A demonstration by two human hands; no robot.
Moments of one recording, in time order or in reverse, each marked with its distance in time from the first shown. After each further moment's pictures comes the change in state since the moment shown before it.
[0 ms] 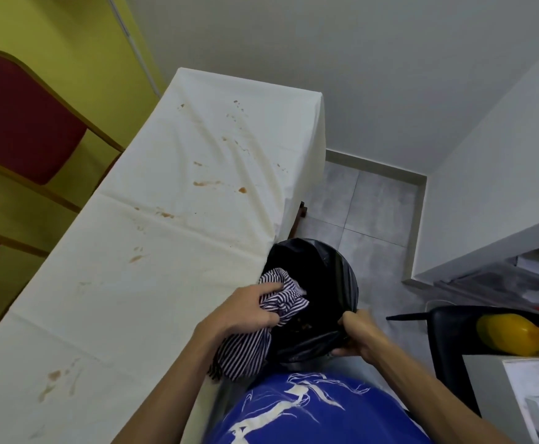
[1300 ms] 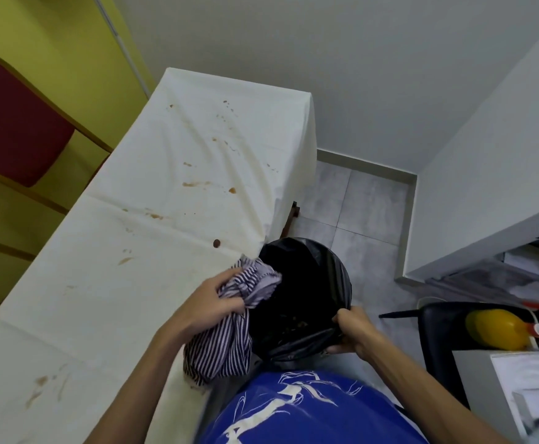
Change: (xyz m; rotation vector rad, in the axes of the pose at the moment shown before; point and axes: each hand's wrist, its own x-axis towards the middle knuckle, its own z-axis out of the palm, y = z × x) left_hand -0.022 -0.015 -0.026 -0.317 0.168 -0.025; right_hand 0.001 -0.001 -0.012 0.011 -0.010 -0.016
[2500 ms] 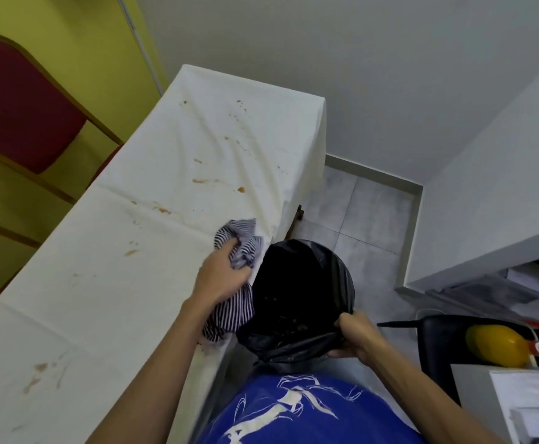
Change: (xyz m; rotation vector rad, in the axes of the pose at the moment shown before) left_hand 0.035 0.018 0.003 0.197 0.325 -0.007; right_hand 0.001 -0.005 0.002 -0.025 -0.017 0.005
